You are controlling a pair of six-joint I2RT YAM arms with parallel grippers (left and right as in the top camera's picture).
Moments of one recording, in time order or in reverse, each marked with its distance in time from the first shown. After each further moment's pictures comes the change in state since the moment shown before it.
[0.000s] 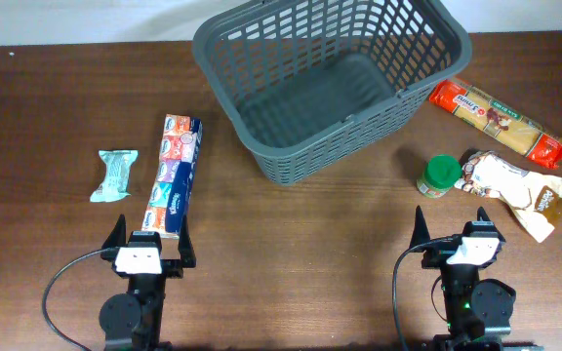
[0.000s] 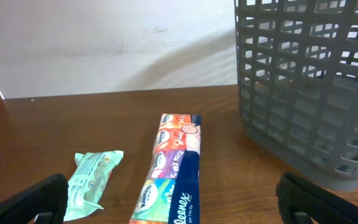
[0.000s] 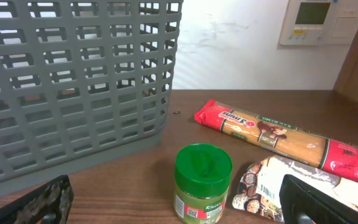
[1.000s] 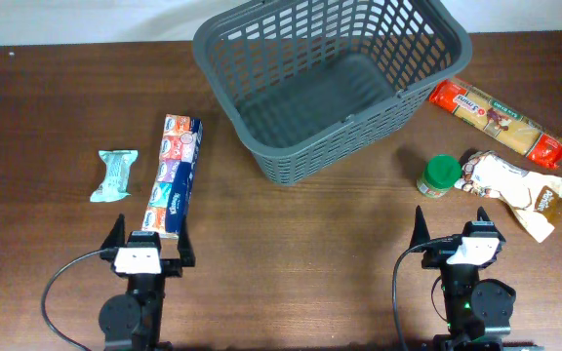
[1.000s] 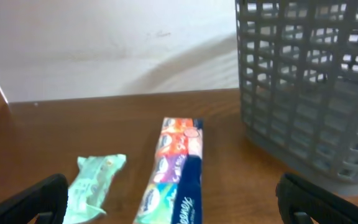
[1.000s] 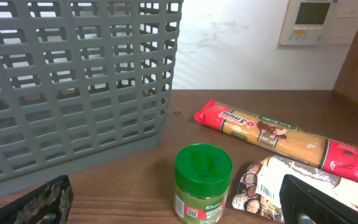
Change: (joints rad) left arm 0.000 0.000 0.000 0.030 -0.013 0.007; right arm 0.000 0.000 0.000 0.000 0.000 0.000
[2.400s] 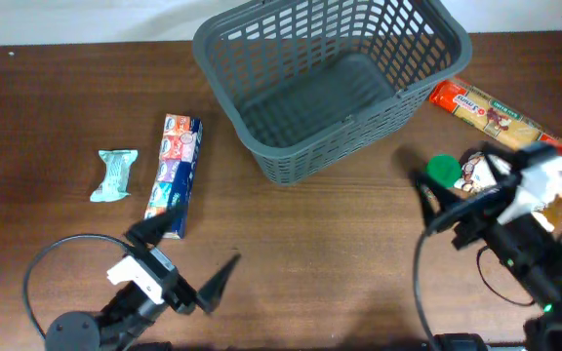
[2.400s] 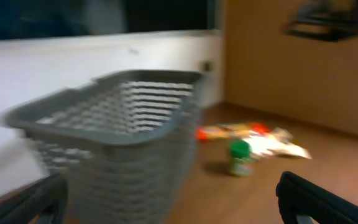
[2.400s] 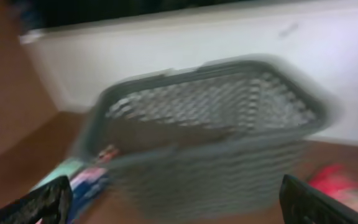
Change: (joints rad) left arm 0.001 0.219 0.503 -0.156 0.800 -0.103; right arm 0.000 0.681 1.104 -0.566 -0.540 0.109
